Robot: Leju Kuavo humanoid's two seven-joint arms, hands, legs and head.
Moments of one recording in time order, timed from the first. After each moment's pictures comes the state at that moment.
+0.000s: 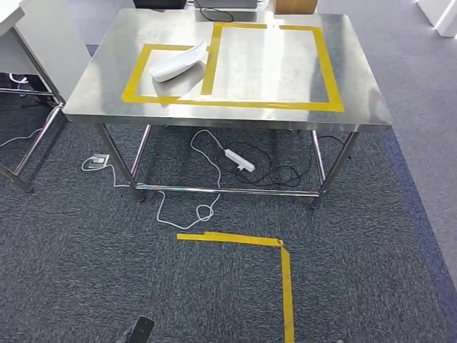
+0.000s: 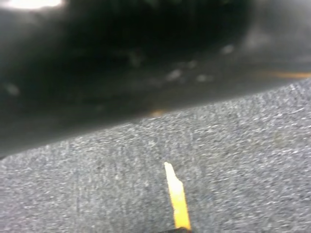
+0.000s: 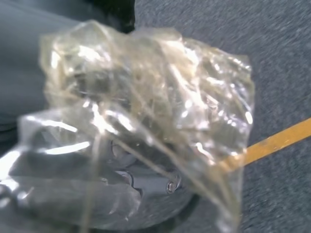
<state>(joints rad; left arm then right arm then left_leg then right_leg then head) -0.07 -0.15 0.37 -0.23 -0.52 0.33 -0.33 -0.05 0.18 -0.24 -0.26 -0.21 -0.14 -0.30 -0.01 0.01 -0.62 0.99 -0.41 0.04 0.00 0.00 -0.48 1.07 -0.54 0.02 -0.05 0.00</state>
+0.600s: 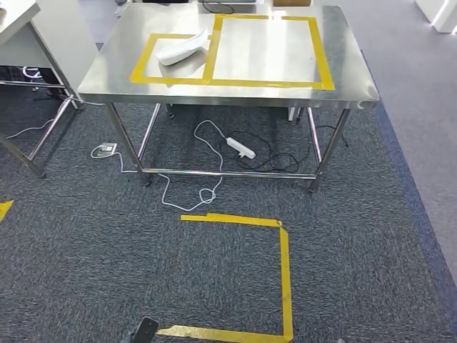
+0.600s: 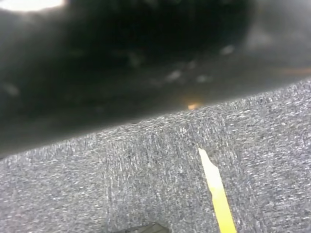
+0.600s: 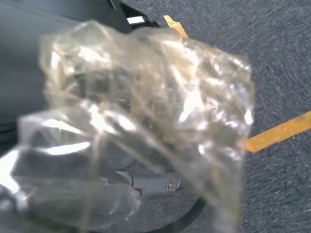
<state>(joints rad) -0.06 -0.15 0.36 -0.23 -0.54 0.33 -0.33 -0.05 0.18 -0.24 -0.26 -0.19 -0.15 -0.30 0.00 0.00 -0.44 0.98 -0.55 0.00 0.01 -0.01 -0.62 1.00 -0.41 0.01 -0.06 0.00</state>
